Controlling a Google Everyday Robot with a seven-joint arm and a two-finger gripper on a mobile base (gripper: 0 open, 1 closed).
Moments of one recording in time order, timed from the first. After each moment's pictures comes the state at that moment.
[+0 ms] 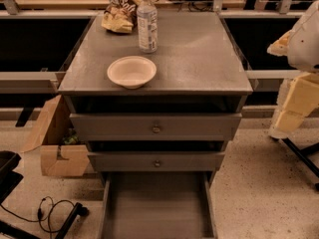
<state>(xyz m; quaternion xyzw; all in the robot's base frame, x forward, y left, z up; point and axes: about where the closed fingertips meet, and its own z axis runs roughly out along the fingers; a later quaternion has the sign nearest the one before) 0.438 -0.217 0.976 -0.60 0.78 -0.03 0.16</state>
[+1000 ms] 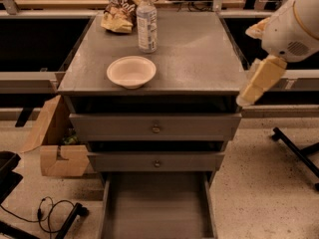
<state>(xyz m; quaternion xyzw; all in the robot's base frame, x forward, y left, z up) 0.527 -0.201 0.965 -0.59 0.76 -0.01 0.28</state>
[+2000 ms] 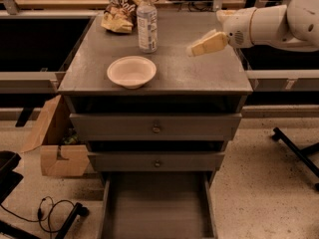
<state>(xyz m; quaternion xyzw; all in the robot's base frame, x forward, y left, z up) 0.725 -0.140 0.955 -0.43 0.70 0.18 0.55</state>
